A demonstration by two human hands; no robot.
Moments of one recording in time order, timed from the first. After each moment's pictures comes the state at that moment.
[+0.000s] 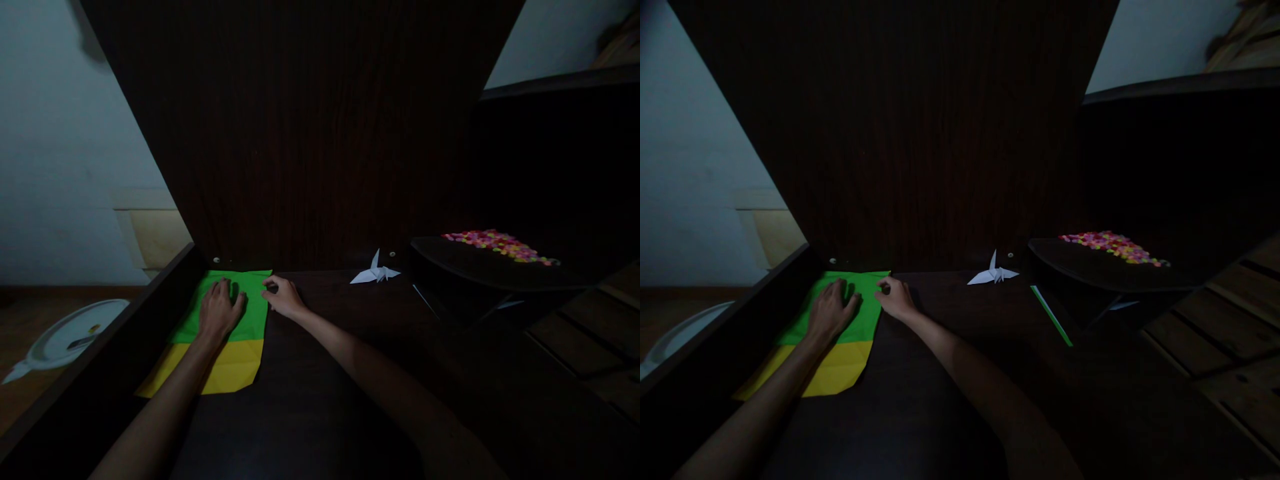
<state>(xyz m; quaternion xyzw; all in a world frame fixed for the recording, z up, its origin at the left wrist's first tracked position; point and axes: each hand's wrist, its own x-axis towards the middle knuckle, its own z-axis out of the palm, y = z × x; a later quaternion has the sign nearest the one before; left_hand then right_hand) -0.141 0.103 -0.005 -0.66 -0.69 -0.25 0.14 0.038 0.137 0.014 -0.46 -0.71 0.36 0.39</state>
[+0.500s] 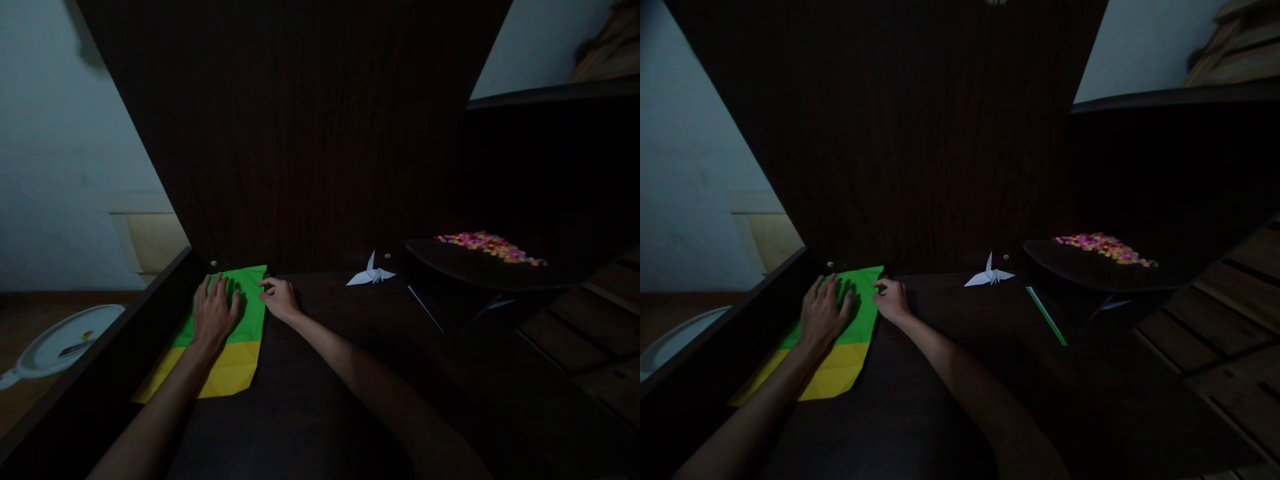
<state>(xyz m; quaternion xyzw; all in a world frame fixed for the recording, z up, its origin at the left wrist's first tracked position) -0.134 0.092 0.008 -0.67 -0.64 -0.32 0.19 0.032 0.134 0.018 -0.47 -0.68 0.37 0.42</state>
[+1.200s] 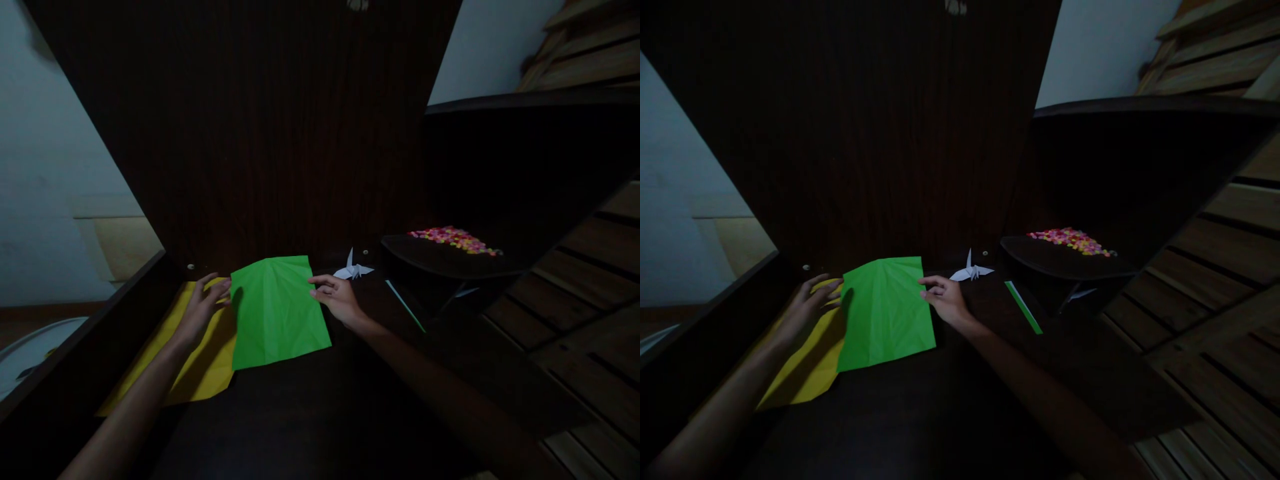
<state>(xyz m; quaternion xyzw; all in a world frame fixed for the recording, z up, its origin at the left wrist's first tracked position) -0.090 0.078 0.061 -0.49 -0.58 -0.55 -0.34 0.199 0.099 0.034 -0.42 -0.60 0.44 0.52</state>
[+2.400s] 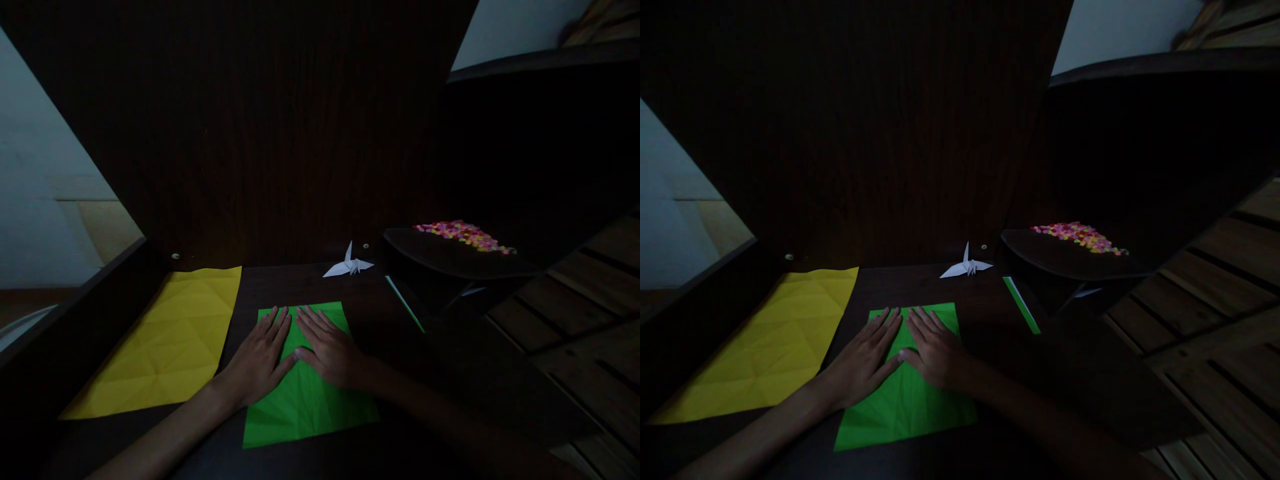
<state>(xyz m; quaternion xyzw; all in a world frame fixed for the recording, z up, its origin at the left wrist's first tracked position) 0.002 0.022 -0.006 -0.90 -0.40 -0.16 0.01 0.214 0.030 -0.007 -0.37 -0.90 0.10 0.20</state>
